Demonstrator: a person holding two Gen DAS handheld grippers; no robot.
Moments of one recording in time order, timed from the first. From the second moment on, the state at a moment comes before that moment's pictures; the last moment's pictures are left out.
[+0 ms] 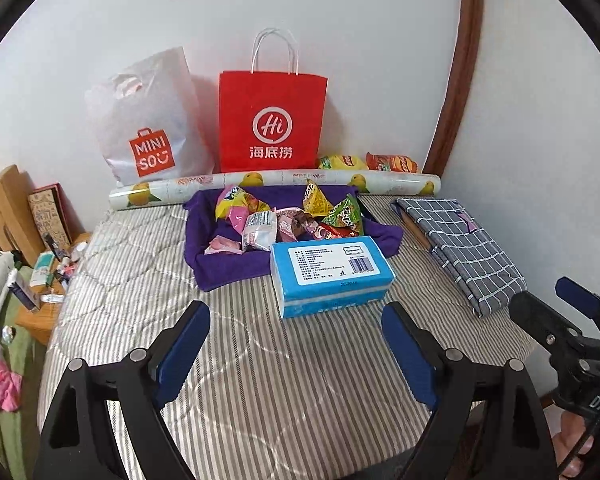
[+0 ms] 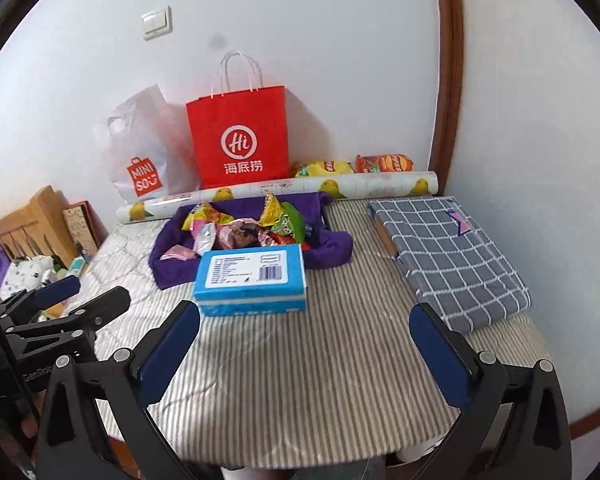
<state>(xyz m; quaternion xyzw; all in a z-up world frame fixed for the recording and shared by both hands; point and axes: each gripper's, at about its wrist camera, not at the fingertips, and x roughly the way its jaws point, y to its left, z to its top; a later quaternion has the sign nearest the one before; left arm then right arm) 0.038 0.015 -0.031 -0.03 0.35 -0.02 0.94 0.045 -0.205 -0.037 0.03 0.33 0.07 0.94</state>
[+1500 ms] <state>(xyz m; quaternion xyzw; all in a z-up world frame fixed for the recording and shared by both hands) -0.021 0.003 -0.021 -0.05 0.32 -0.02 0.95 -0.017 -0.215 -0.043 0.04 0.32 0.06 0.94</state>
